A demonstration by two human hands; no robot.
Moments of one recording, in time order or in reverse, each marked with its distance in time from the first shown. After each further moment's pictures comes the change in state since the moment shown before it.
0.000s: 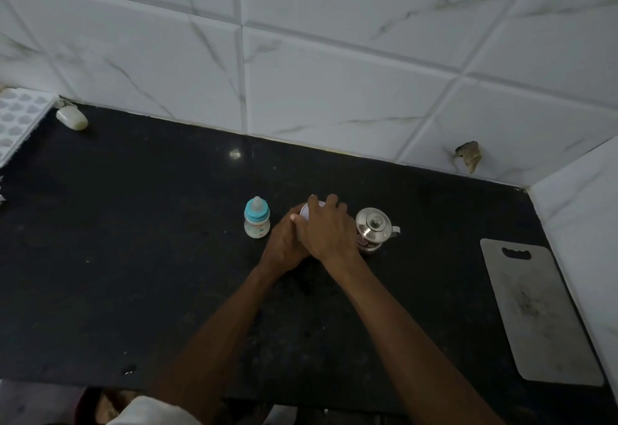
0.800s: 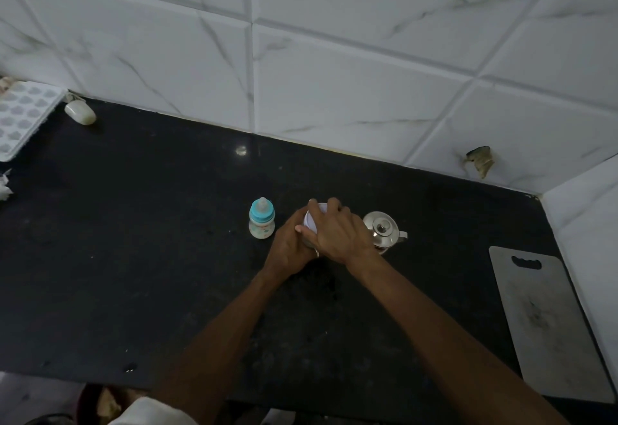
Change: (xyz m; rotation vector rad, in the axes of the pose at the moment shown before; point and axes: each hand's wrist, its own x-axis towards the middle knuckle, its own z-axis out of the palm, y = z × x) left_hand -0.003 -0.014 0.006 -0.094 0.083 0.063; right_hand 0.016 0.029 0.018 -0.153 -0.018 -0.284
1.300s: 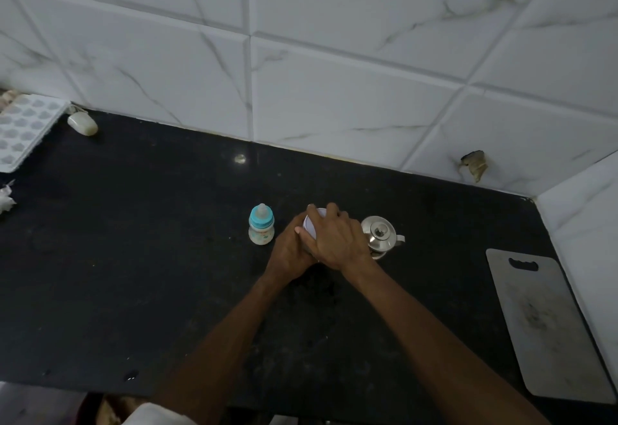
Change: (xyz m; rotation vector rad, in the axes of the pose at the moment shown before) left_hand 0.000 0.013 -0.001 0.046 -0.021 -0.035; right_hand -0.004 -0.005 0.001 0.053 0.081 0.058
